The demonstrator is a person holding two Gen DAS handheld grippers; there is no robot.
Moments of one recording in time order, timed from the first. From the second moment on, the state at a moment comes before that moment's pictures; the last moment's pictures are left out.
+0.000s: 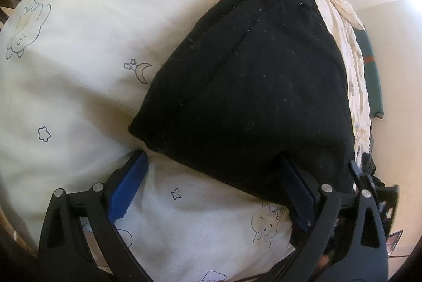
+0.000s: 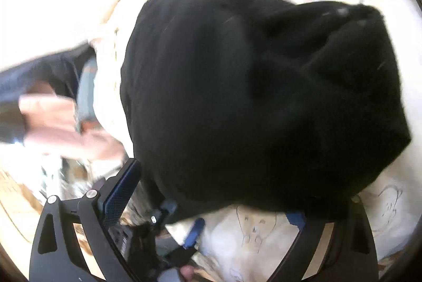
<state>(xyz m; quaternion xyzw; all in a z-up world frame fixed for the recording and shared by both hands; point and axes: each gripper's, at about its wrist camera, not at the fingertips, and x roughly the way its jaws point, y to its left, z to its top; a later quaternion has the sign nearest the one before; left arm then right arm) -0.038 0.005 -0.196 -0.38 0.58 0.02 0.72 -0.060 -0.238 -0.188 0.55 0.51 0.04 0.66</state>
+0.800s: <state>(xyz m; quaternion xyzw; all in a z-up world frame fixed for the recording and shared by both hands) -0.035 0.006 -0.189 -0.40 0.57 0.02 0.72 -0.063 -0.321 -0.167 0.54 0.51 0.01 0.67</state>
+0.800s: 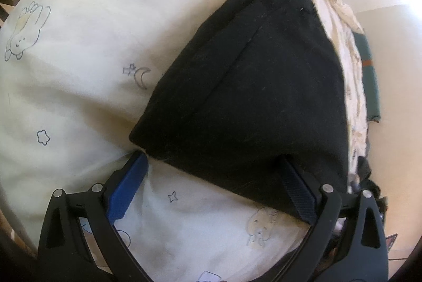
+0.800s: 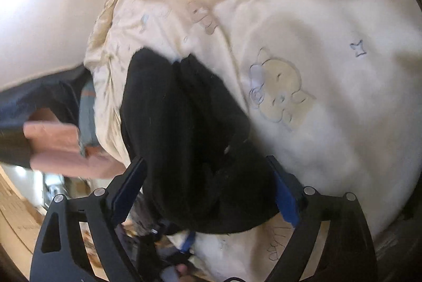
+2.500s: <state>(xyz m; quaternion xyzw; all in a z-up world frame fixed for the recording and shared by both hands) -0.011 0.052 0.046 -0.46 0.42 -0.09 0.78 -0.006 -0.267 0.027 0.44 0.45 0.24 0.74</state>
